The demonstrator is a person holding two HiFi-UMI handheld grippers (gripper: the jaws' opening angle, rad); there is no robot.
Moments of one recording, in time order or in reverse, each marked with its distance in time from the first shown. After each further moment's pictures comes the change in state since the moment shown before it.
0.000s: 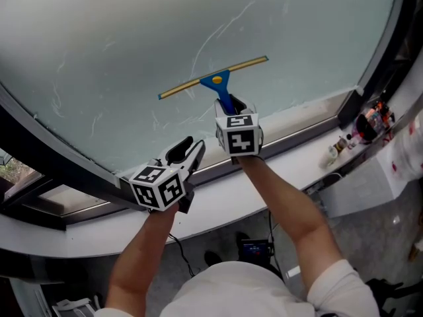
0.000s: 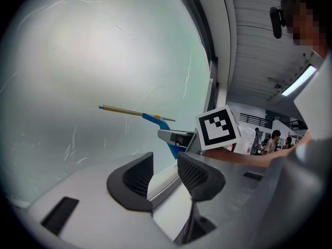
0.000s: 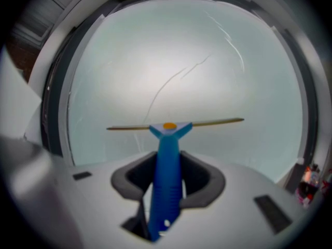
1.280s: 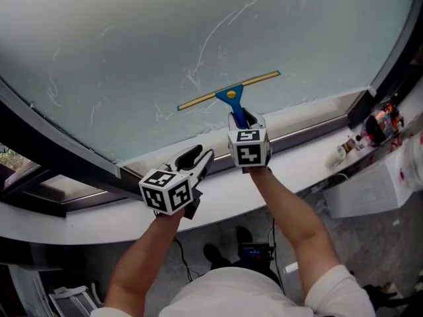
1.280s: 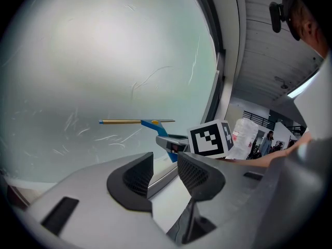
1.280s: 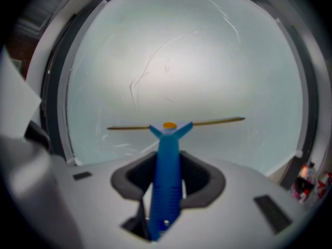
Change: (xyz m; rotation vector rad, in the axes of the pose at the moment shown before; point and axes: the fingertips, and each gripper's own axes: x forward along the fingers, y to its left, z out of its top) left arm 0.008 0.011 -0.063 -0.059 0.106 0.022; right arm 0.021 -0.012 -0.101 -0.034 0.110 -0.011
